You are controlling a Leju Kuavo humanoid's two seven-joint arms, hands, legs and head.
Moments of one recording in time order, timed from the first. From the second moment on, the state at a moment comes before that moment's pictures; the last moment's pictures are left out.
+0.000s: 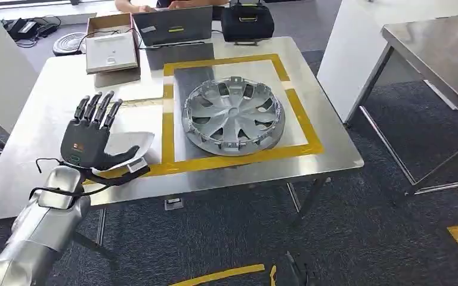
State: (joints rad) left arm -0.82 0.00 -0.37 -0.52 -1.50 0.70 -0.24; right arm -0.11 0.17 -0.90 -0.19 1.01 0.00 -0.28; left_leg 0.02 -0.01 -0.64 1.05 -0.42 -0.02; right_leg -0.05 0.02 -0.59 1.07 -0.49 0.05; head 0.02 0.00
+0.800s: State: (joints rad) left arm -0.80 0.03 -0.32 -0.59 -1.50 0.70 -0.22; right arm -0.13 0.18 -0.92 -0.19 0.99 -0.02 -0.26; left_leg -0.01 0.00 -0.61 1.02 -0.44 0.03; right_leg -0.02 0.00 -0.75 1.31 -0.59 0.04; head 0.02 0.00
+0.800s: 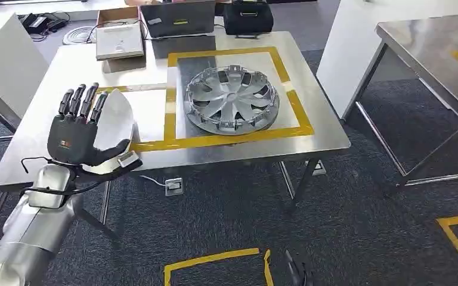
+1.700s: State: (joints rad) left arm -0.80 0.05 -0.28 -0.62 -1.50 0.70 -0.24; right arm -0.16 0.18 -0.92 -0.19 0.99 -0.04 -0.25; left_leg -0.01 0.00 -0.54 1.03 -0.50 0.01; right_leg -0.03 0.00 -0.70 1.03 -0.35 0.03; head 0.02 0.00
